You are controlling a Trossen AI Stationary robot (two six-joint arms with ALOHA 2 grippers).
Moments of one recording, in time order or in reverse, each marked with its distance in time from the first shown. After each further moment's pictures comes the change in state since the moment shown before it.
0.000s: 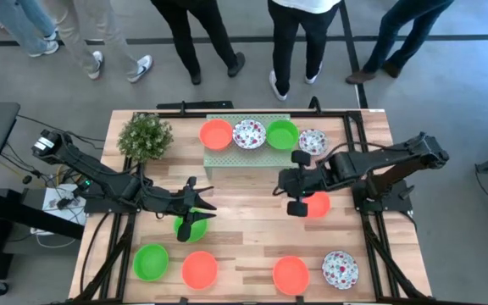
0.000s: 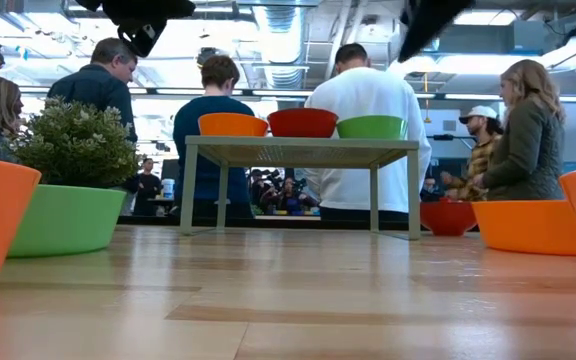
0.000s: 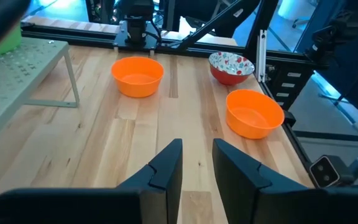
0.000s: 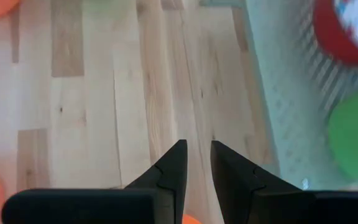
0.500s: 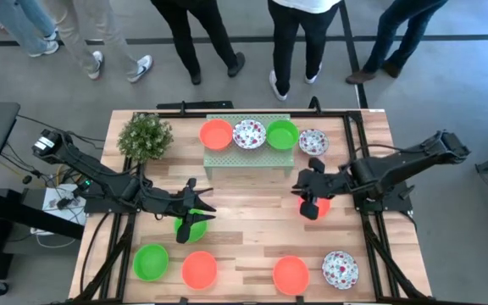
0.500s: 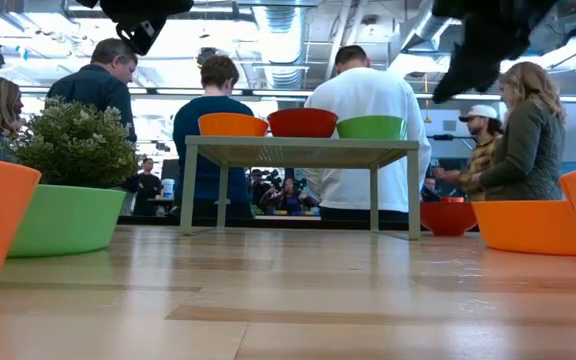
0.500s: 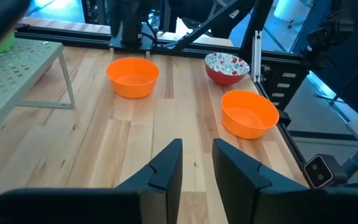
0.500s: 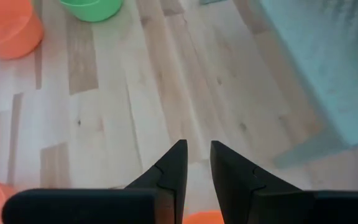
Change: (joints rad) left arm -0.010 0.001 0.000 0.009 0.000 0.000; right arm 0.051 -0.304 -0.498 0.396 0.000 0.200
